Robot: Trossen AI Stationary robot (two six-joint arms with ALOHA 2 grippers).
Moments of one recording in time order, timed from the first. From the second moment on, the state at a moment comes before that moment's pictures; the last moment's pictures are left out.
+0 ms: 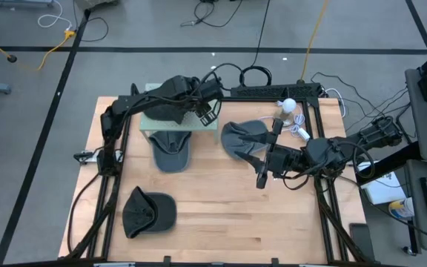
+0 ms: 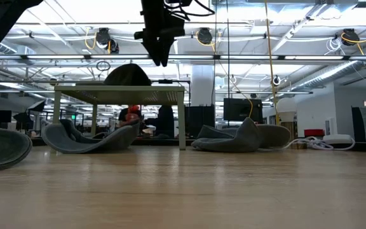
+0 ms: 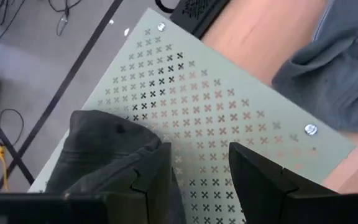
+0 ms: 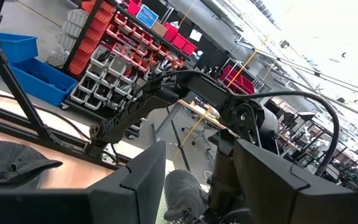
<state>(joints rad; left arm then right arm) 0.32 1.98 2.13 -1.36 -0.43 -0.23 0.42 1.27 1.35 -0.01 0.68 -0.61</state>
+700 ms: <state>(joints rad) 0.32 1.98 1.96 -1.37 -0.56 -0.10 0.42 1.27 1.35 0.00 0.68 -0.61</state>
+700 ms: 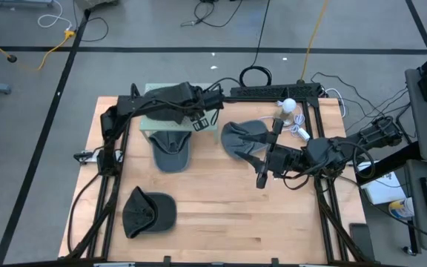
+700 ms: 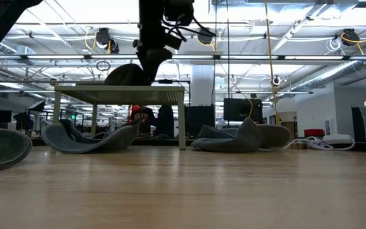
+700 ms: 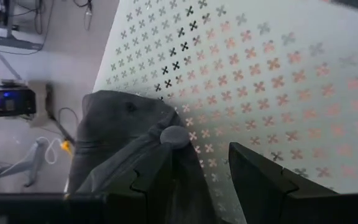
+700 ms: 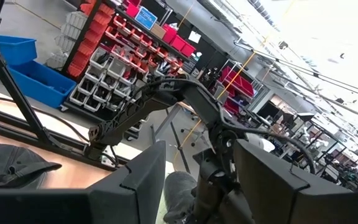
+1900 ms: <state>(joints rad) 0.24 1.98 1.96 -1.57 -0.76 -0.10 0.42 1.27 1.35 0.00 0.68 -0.64</state>
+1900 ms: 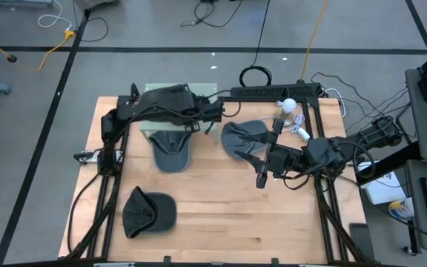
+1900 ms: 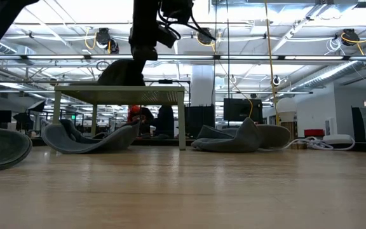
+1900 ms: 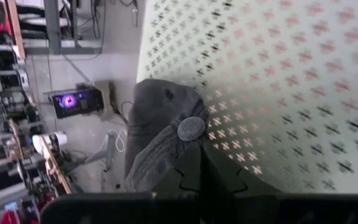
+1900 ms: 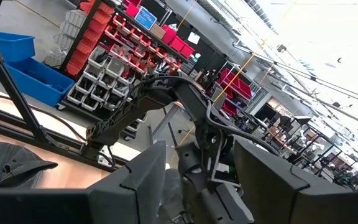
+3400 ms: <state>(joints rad) 0.34 1.98 1.96 -1.57 -0.57 -0.39 0.42 1.27 1.35 -0.01 0.68 -0.70</state>
